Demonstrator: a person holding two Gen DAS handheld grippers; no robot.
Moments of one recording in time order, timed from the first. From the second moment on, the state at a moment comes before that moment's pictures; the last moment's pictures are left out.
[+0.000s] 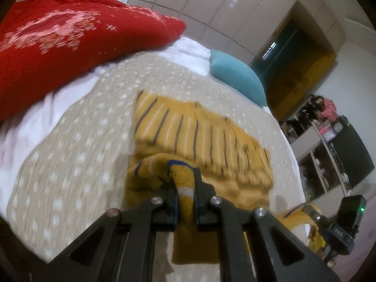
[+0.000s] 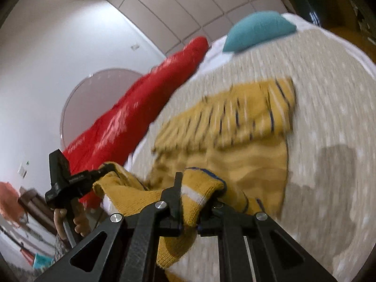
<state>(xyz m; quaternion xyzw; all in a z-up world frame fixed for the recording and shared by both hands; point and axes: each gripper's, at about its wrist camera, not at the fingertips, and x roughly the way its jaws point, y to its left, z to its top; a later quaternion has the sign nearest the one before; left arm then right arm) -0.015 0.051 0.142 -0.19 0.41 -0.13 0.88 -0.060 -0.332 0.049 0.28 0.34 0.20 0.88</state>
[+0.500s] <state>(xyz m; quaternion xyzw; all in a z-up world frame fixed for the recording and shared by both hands) 0.159 0.040 0.083 -0.25 0.51 -0.13 0.81 0.149 -0.350 0.003 0.29 0.43 0.13 0.84</state>
